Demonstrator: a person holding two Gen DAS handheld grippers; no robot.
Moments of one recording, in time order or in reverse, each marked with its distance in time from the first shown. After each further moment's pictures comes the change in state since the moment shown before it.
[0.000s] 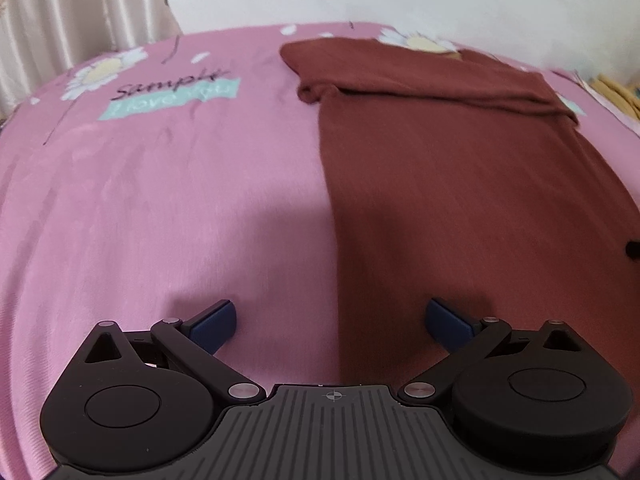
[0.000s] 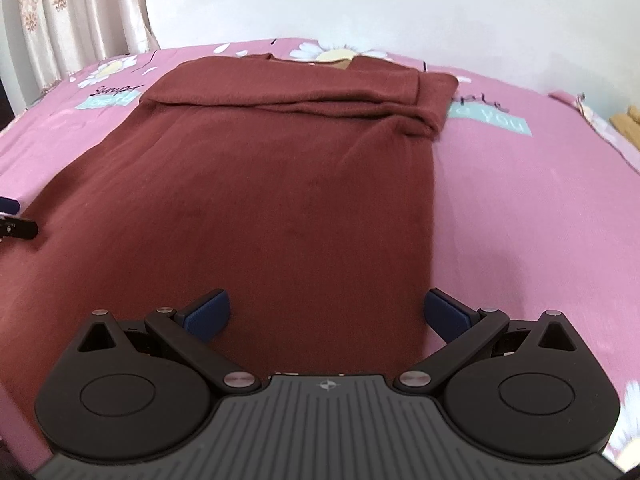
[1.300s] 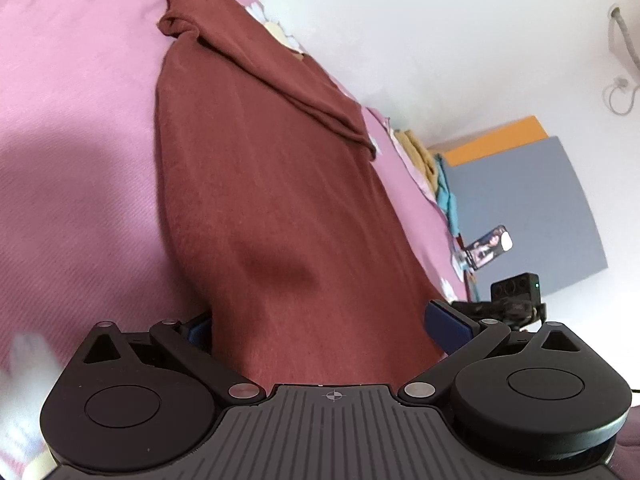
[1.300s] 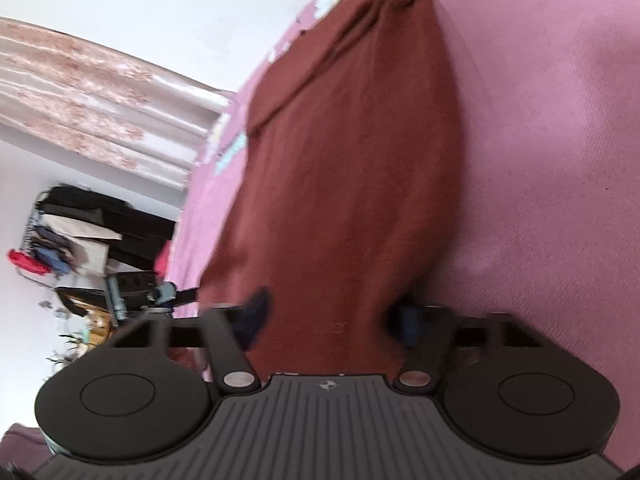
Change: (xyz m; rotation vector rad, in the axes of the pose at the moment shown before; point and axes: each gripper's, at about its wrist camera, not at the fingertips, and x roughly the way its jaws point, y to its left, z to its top) left arm 0.013 0.046 -0.024 -0.278 0.019 -0.854; right arm -0.027 -0.078 -0.041 0.556 0.179 0.643
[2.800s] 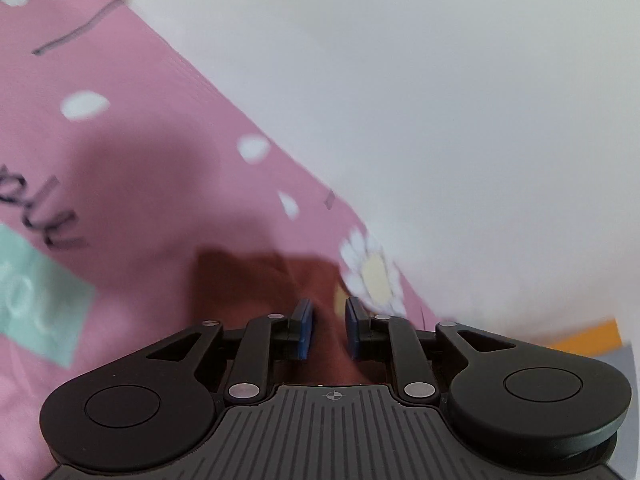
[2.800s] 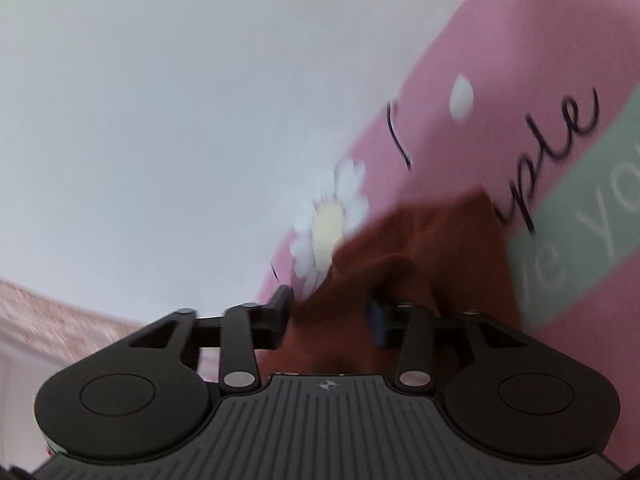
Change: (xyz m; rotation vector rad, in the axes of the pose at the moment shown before) left arm 0.052 0.085 0.299 -0.271 -0.354 0.190; right arm 0.093 -0.060 0.327 0.281 -0.448 0.130
